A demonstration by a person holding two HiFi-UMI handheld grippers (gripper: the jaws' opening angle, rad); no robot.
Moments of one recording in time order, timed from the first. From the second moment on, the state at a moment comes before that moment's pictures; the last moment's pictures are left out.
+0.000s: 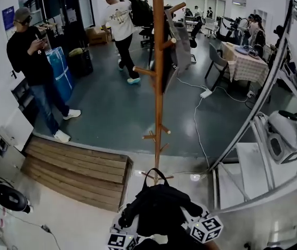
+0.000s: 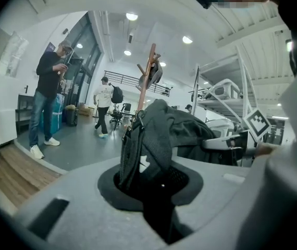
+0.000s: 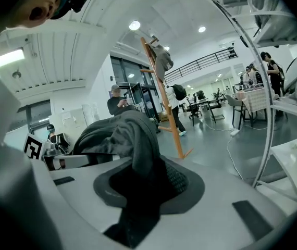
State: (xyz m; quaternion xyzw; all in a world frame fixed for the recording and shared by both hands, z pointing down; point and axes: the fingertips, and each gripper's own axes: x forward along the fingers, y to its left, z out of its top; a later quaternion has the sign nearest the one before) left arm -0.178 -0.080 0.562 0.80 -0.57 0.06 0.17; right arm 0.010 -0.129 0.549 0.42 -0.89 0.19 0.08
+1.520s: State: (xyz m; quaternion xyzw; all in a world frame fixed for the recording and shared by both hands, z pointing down) left arm -0.098 -0.228 0.536 0.75 -0.65 0.01 0.13; right arm 0.081 -0.308 0.518 0.33 -0.93 0.15 0.06
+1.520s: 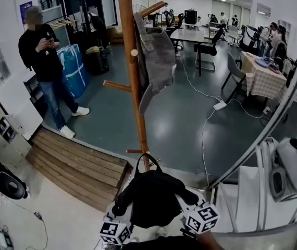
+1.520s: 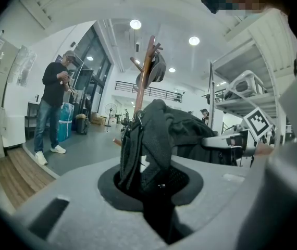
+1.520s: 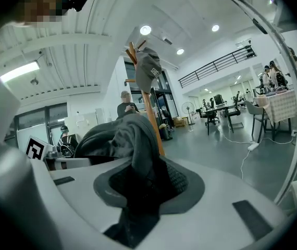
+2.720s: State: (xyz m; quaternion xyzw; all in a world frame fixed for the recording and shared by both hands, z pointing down) left arm -0.124 -0.321 0.595 0.72 -0.67 0.03 0.17; right arm 0.048 -0.409 0.577 0.32 -0.93 0.18 0.09
